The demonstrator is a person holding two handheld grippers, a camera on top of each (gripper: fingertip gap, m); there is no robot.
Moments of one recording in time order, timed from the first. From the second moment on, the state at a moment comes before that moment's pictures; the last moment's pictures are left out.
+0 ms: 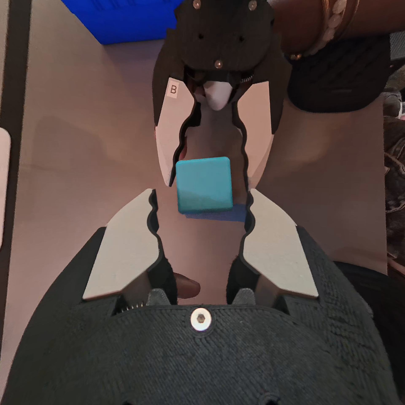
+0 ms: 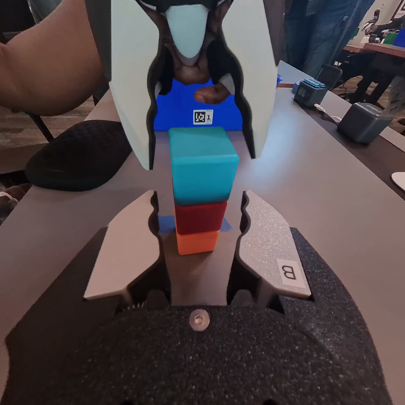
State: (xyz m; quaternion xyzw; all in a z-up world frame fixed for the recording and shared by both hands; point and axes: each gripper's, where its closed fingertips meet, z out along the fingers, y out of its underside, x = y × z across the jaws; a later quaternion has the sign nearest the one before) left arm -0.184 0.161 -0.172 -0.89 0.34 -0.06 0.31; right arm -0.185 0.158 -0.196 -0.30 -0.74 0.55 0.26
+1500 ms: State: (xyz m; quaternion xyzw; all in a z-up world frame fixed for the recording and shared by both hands) left arm -0.329 0.058 -0.060 -0.85 0.07 0.09 0.52; right arm -0.190 0.154 -0.193 -0.29 -0.73 0.56 0.27
